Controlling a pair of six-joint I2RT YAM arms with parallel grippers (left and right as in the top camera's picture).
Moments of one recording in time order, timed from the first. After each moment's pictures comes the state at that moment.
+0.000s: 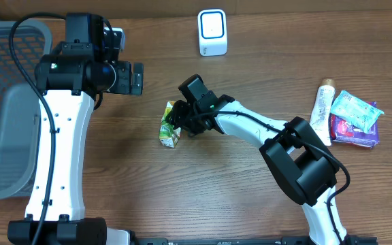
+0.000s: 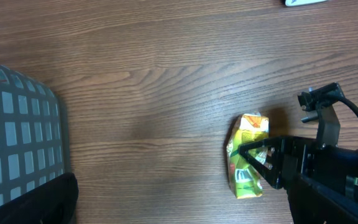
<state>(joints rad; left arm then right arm) -0.03 1.61 1.75 -1.20 -0.02 0.04 0.71 2.19 1.49 -0.29 -0.35 1.02</state>
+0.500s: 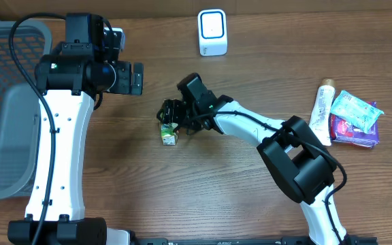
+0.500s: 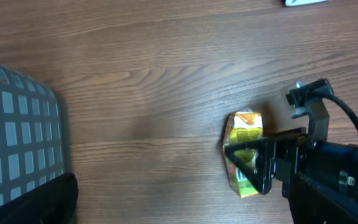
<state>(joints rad) -0.03 1.61 1.75 -1.20 -0.02 0.04 0.71 2.21 1.50 -0.20 -0.39 0.85</state>
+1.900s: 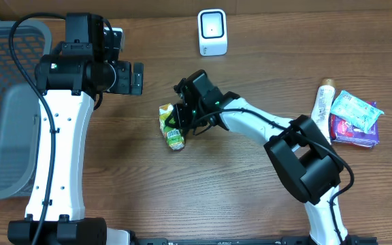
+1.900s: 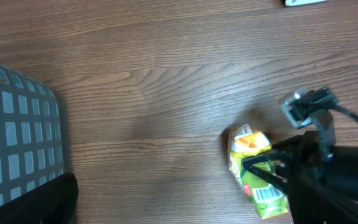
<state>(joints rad) -0.03 1.61 1.75 -1.20 -0.02 0.04 0.66 2.16 1.48 -0.26 -0.61 0.58</state>
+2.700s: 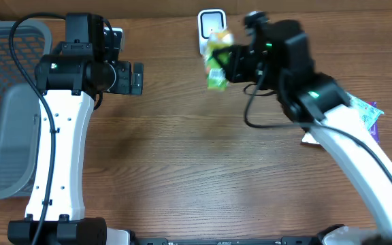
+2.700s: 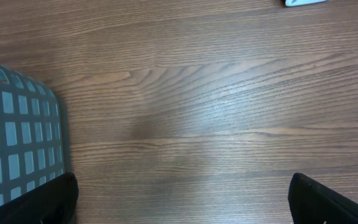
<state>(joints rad) -0.03 1.61 1.75 -1.20 -0.02 0.04 0.46 1.49 1.48 -0.41 -0.28 0.57</state>
